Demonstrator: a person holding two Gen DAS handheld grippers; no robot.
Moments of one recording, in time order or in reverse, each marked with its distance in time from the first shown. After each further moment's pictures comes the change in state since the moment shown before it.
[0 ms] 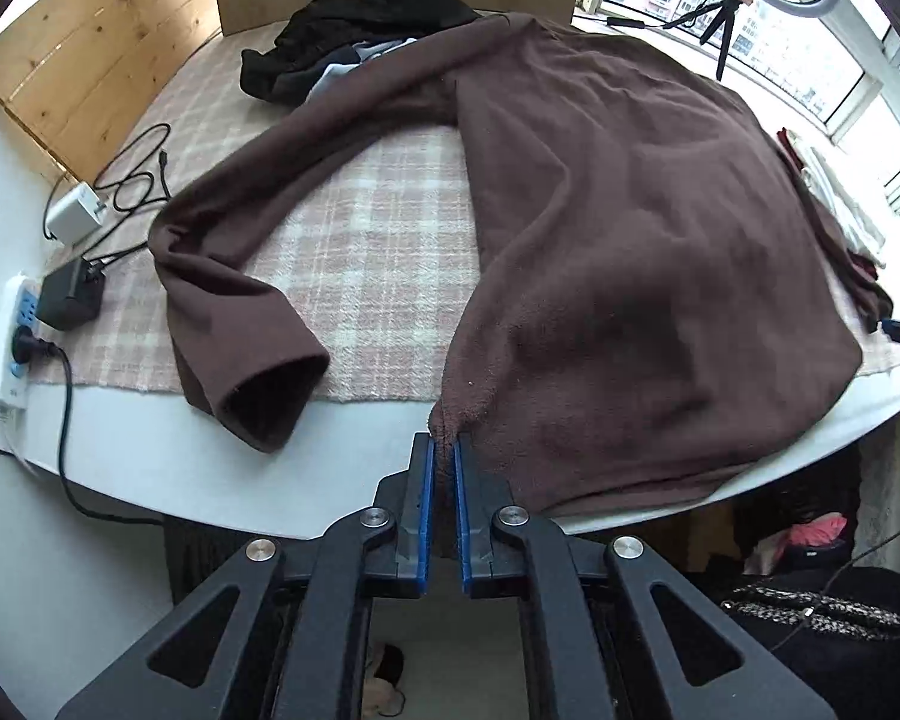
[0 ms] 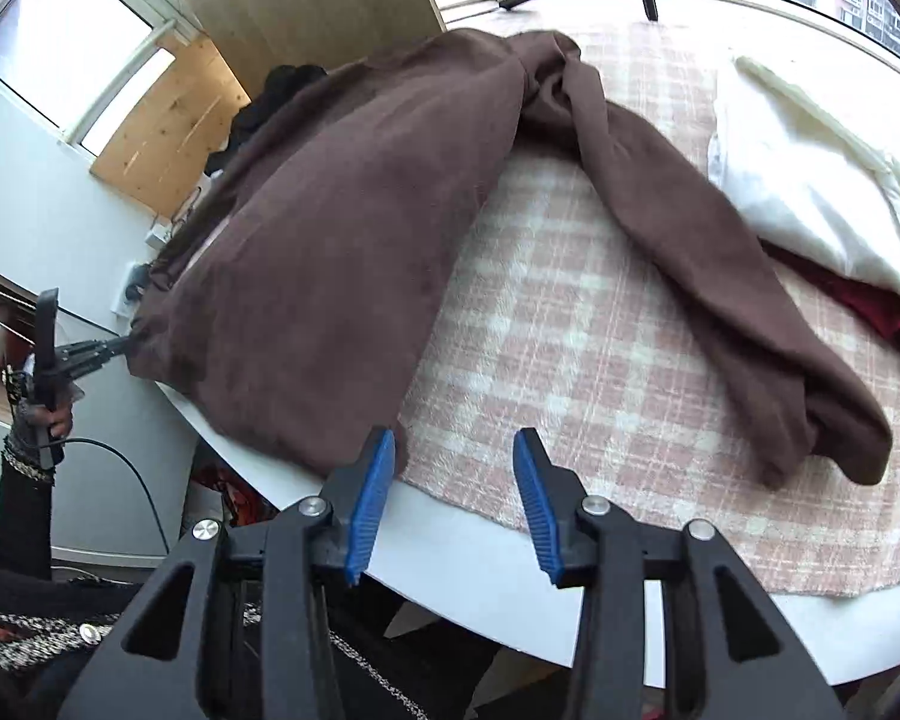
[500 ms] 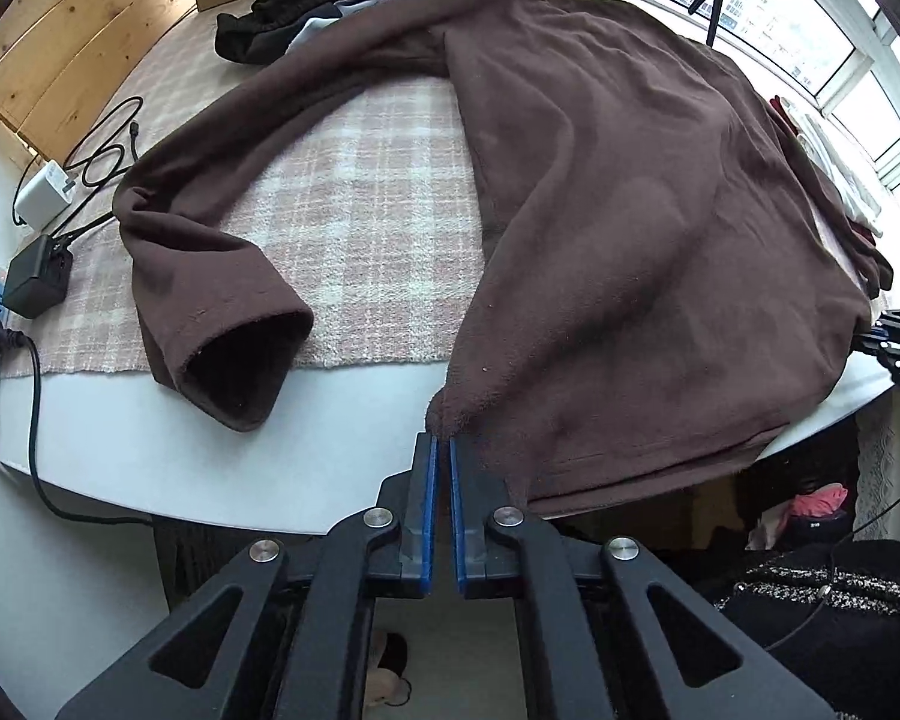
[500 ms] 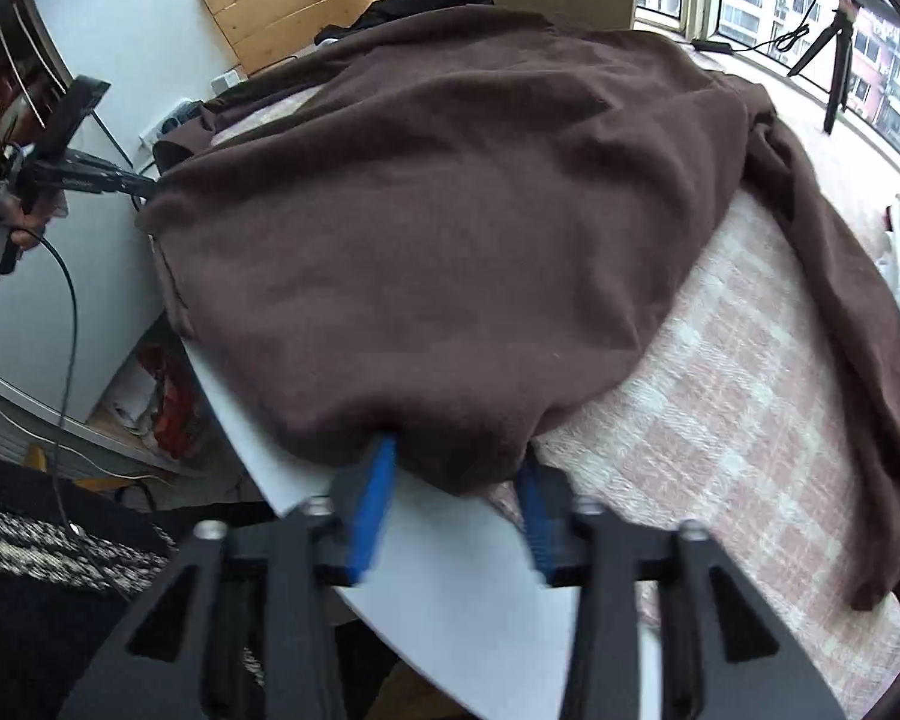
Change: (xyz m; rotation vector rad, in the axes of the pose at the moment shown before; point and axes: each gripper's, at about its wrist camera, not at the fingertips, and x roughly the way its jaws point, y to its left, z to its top) left arm 0.021 0.008 -0.005 0.043 0.052 -0.005; right arm 0.076 0.072 -0.026 -0.384 0.008 0.012
